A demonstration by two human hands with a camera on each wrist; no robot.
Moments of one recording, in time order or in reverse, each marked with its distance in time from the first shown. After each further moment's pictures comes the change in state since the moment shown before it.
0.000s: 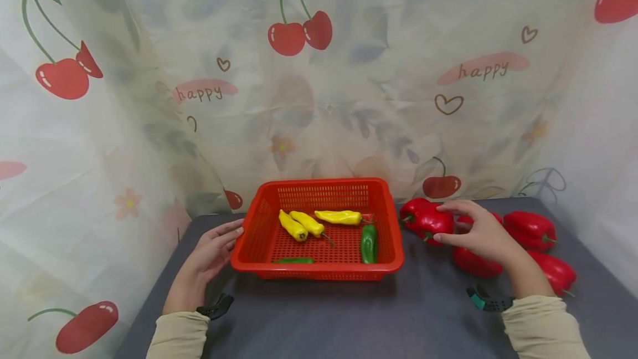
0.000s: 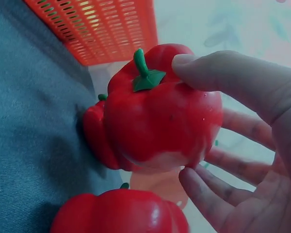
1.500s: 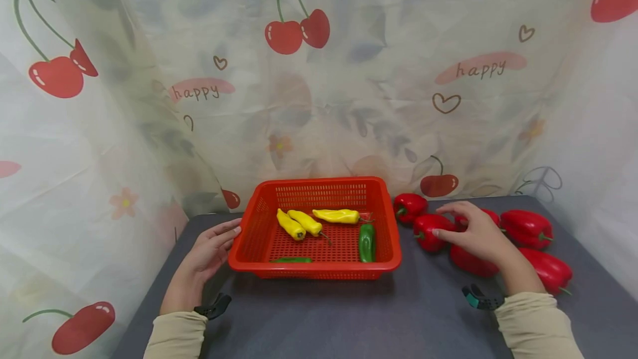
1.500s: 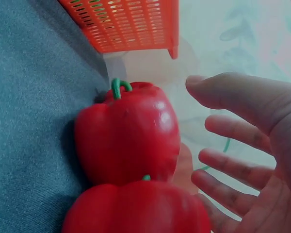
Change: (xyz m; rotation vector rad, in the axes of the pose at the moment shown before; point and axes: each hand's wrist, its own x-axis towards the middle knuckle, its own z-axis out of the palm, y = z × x) left_hand 0.000 0.000 -0.001 -0.003 -0.011 -0.003; right_hand 0.003 0.004 0.008 -0.119 0.040 0.034
